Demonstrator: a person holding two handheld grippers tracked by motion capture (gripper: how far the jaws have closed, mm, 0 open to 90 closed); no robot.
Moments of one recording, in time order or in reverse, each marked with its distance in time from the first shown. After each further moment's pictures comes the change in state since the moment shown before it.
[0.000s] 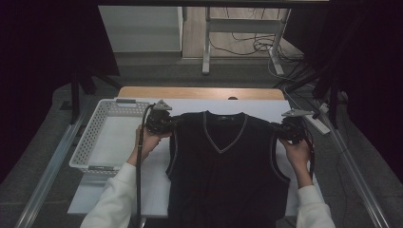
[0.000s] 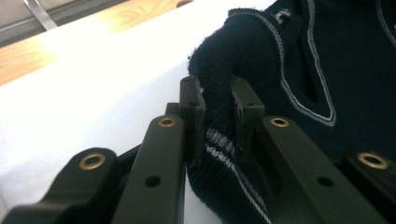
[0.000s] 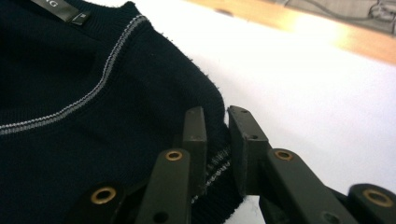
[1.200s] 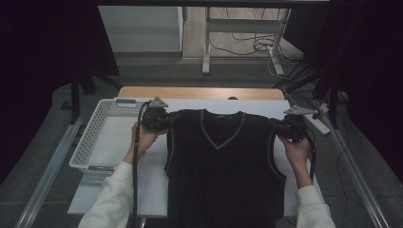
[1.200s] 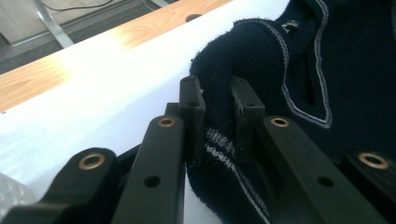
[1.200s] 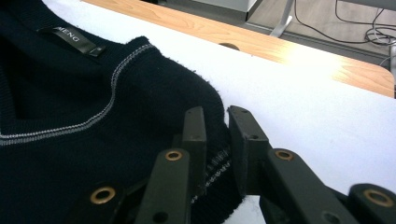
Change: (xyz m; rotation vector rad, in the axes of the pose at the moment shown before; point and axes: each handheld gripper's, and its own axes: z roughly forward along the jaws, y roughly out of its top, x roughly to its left) left arm 0.005 0.006 -0.010 -0.029 0.036 0.022; right arm 0.010 0.012 -0.013 -0.082 0.012 0.002
